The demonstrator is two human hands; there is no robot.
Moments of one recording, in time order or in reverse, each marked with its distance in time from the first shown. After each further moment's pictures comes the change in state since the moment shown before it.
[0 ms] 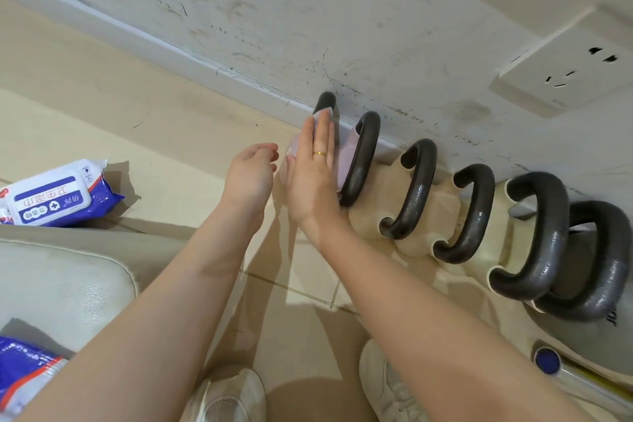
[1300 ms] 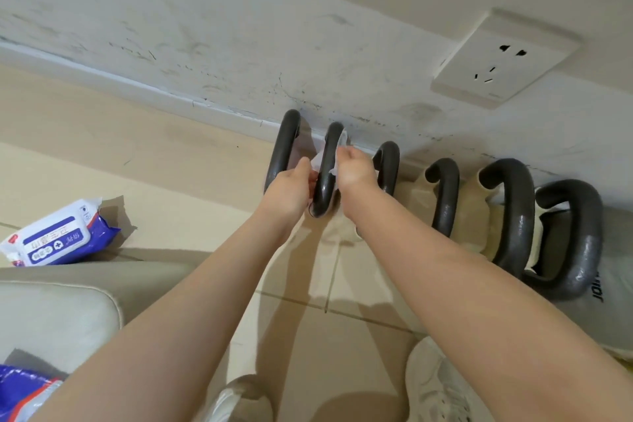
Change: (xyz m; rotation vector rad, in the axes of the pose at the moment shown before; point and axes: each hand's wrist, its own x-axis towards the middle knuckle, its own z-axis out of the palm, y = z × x) left_hand -0.033 0.008 0.063 0.277 -0.289 0.003; right_hand 0.012 0.046 -0.078 1.005 0.009 0.805
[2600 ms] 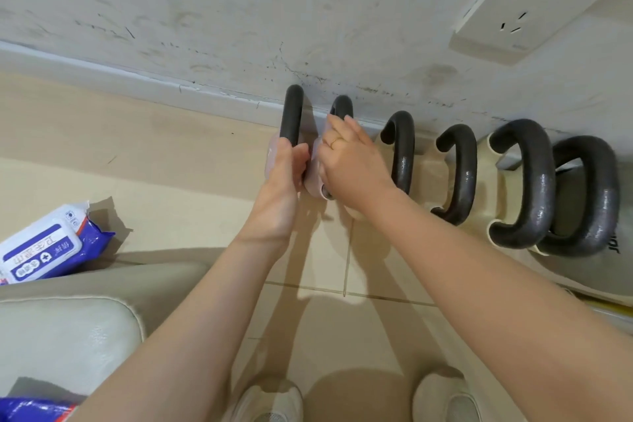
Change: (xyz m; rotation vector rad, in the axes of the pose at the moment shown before) left_hand -0.009 -0.031 -0.032 -0.224 -0.138 0.139; right_hand 0.007 0.034 0.002 -1.710 0.133 -1.071
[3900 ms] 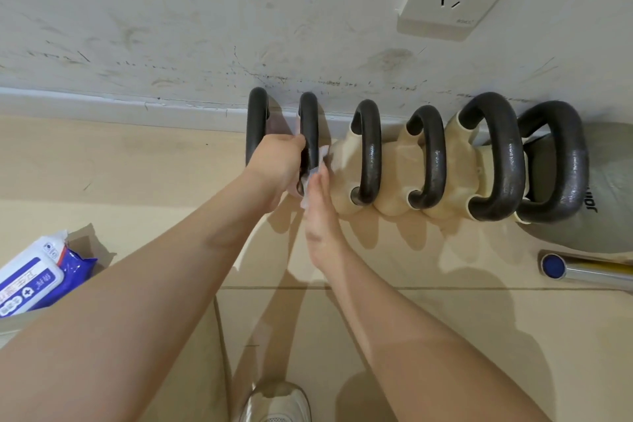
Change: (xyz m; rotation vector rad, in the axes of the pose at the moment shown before) left_hand 0.039 0.021 0.031 0.450 -0.050 -0.092; right_hand -0.045 -0.064 0.020 1.925 0.206 0.780
